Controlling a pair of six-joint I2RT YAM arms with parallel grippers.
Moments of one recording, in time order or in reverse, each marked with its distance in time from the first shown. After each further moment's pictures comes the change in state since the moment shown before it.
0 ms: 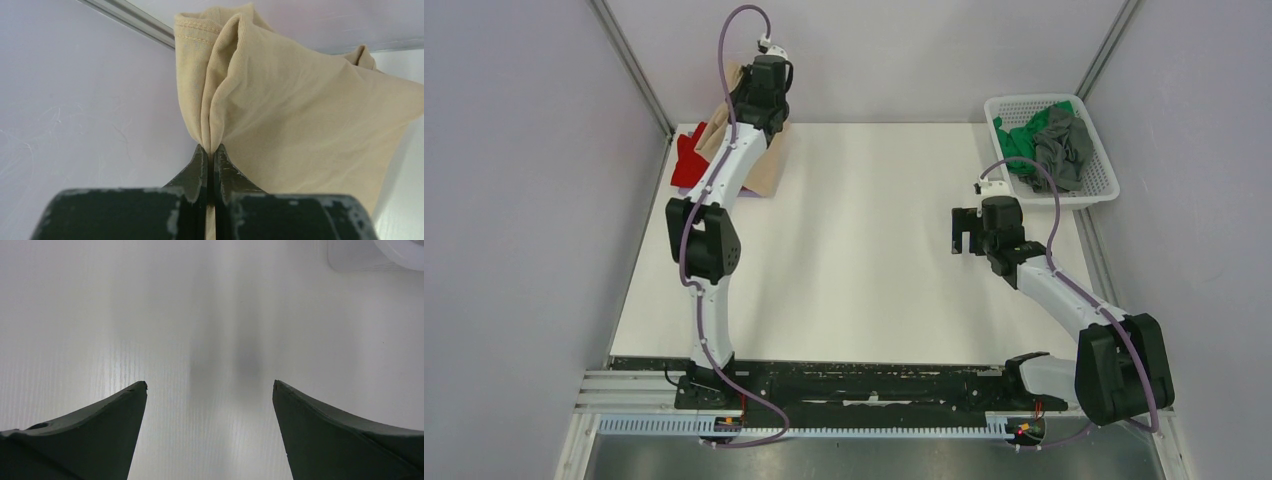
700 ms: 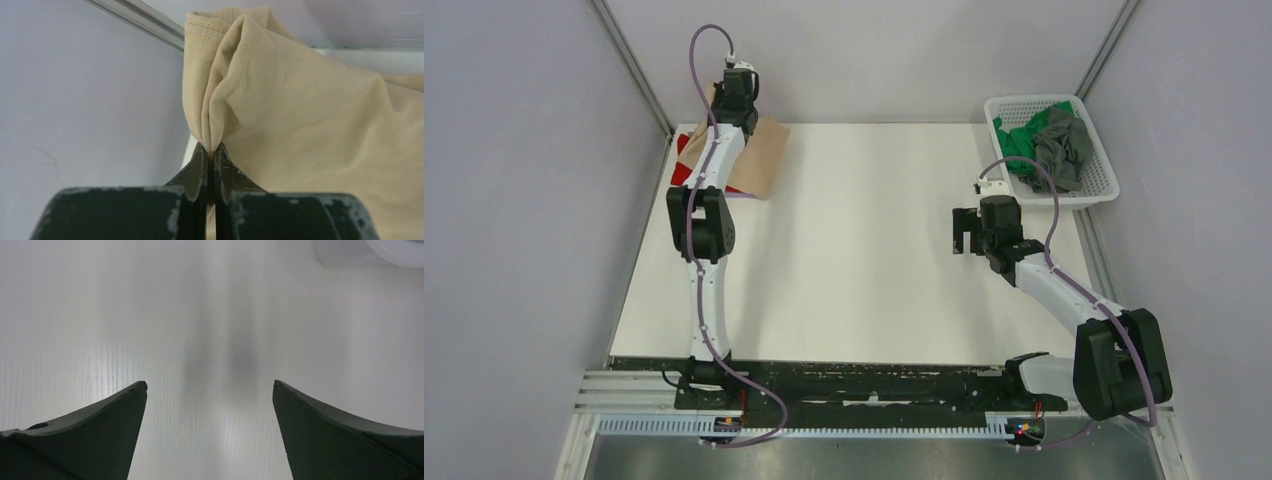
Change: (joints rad) left arm 0.175 0.230 0.149 0.006 0.152 -0.092; right arm 0.000 0.022 0.013 -0.011 0.032 -0.007
